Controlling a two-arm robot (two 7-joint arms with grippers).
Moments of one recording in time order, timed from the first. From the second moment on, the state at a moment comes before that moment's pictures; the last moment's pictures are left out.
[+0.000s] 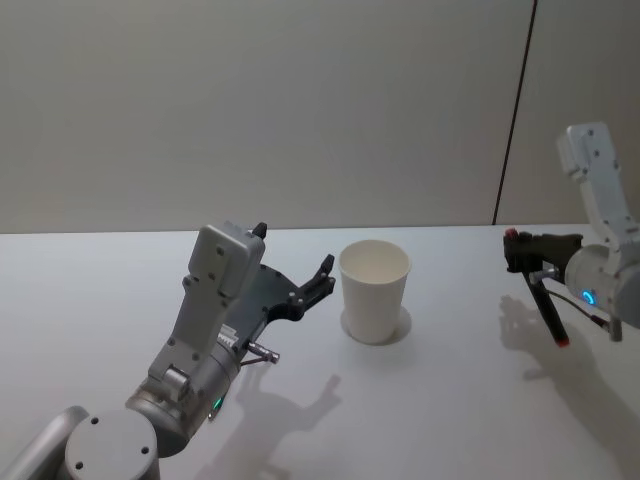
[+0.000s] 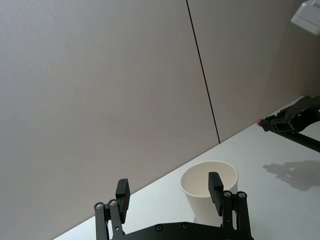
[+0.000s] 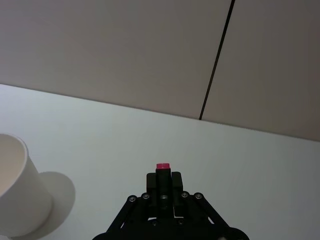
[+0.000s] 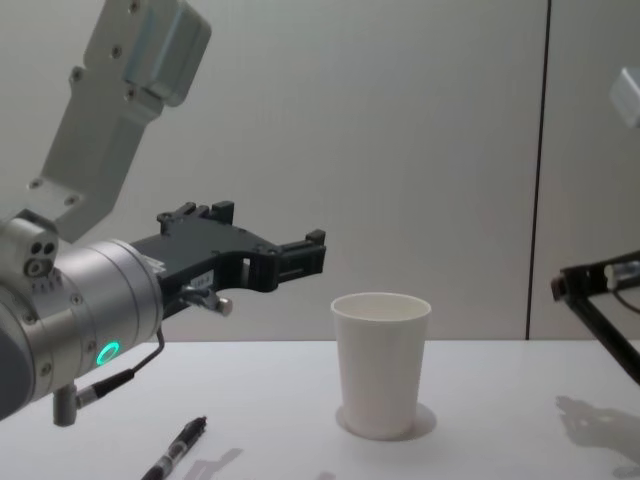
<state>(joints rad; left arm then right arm) -0.24 0.38 0.45 -1.63 -0.20 0.01 -0.01 0.52 0.16 -0.17 -1.29 0.10 0.61 0.18</state>
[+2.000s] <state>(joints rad) -0.24 0.38 0.45 -1.63 -0.20 0.01 -0.01 0.57 0.08 -0.25 -1.04 0.06 -0.55 0.22</state>
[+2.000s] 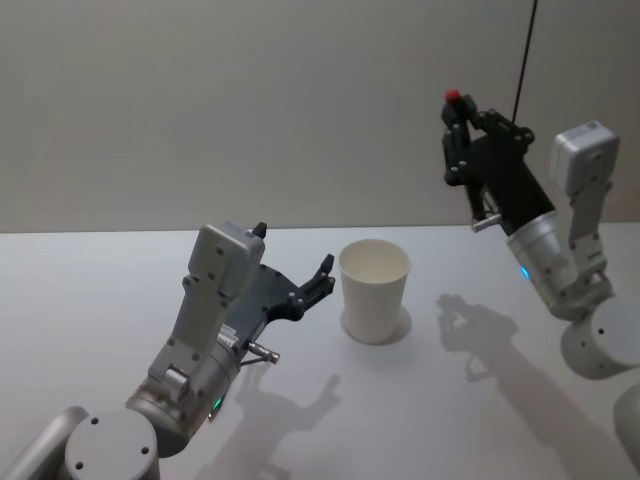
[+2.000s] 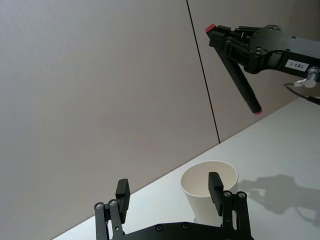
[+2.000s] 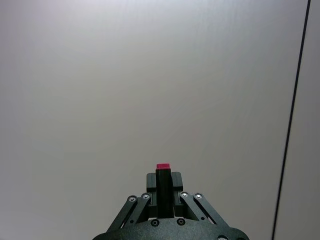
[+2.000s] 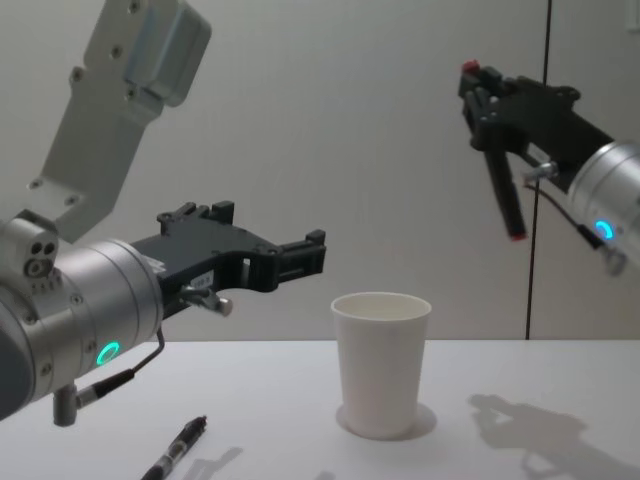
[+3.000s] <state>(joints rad) -0.24 0.38 0.45 -1.63 -0.20 0.01 -0.01 0.68 -0.01 -0.30 -0.80 0.27 -0.67 0.36</state>
